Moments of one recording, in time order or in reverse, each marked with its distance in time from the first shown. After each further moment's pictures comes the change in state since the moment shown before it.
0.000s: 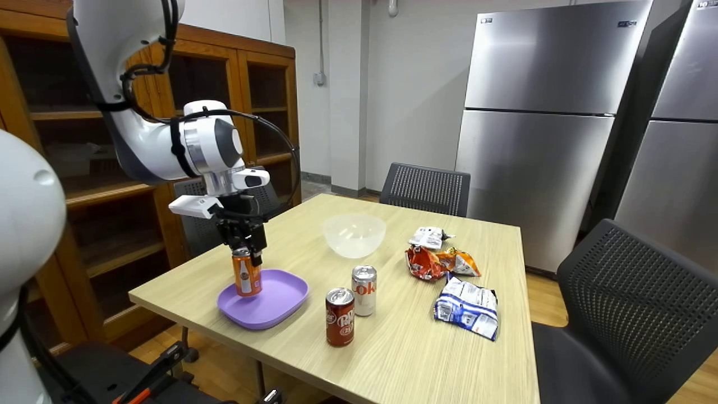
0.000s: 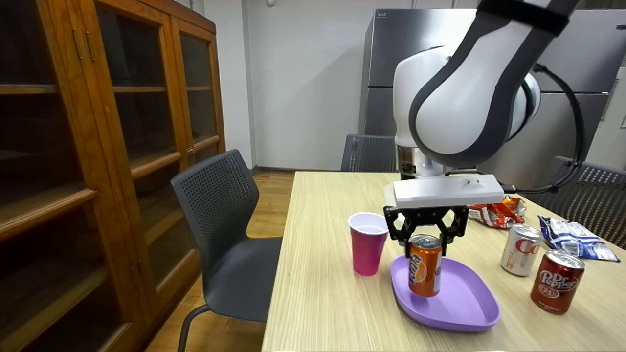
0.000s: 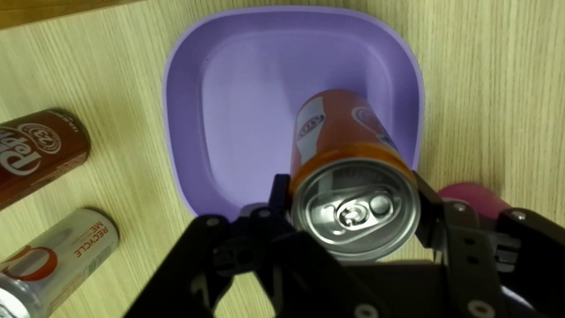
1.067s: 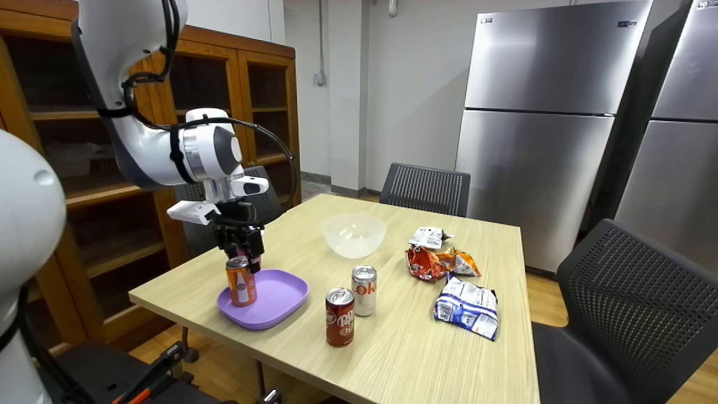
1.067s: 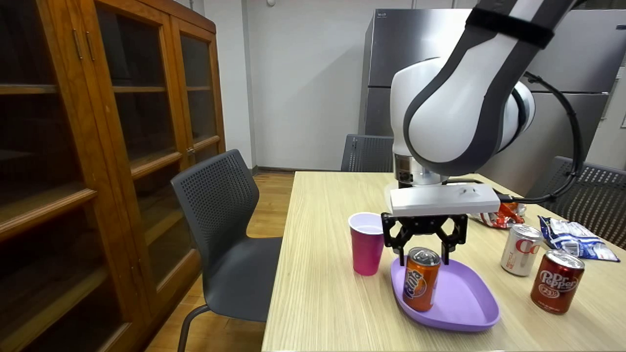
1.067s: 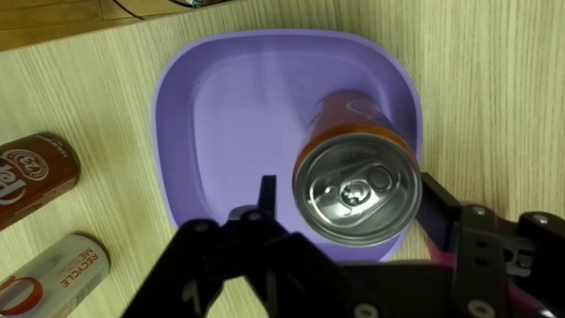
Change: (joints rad) arm 0.000 0.036 0.011 0.007 0.039 0.000 -0.008
